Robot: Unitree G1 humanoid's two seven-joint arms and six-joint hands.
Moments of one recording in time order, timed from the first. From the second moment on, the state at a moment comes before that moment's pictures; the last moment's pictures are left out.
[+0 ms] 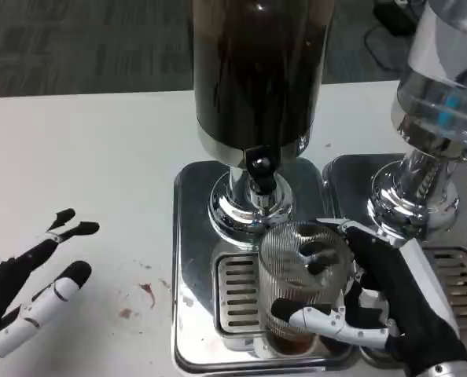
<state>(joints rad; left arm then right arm) 0.27 0.56 0.22 0.28 0.11 -0.67 -0.31 0.35 -0.15 0.19 -0.21 -0.35 -0.19 -0.03</state>
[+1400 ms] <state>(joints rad) 0.58 0.51 0.37 -0.40 0.29 -0.44 -0.26 0.60 -0.21 0.05 -0.72 -0.25 -0.08 0.15</state>
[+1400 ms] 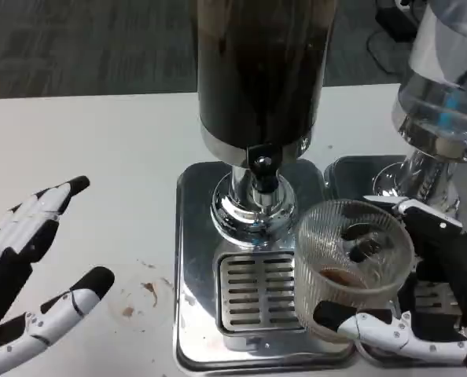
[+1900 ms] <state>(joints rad) 0.54 0.51 0.37 -0.32 0.29 -0.47 -0.26 0.59 -0.19 0.08 -0.72 -0.27 -0.06 0.16</state>
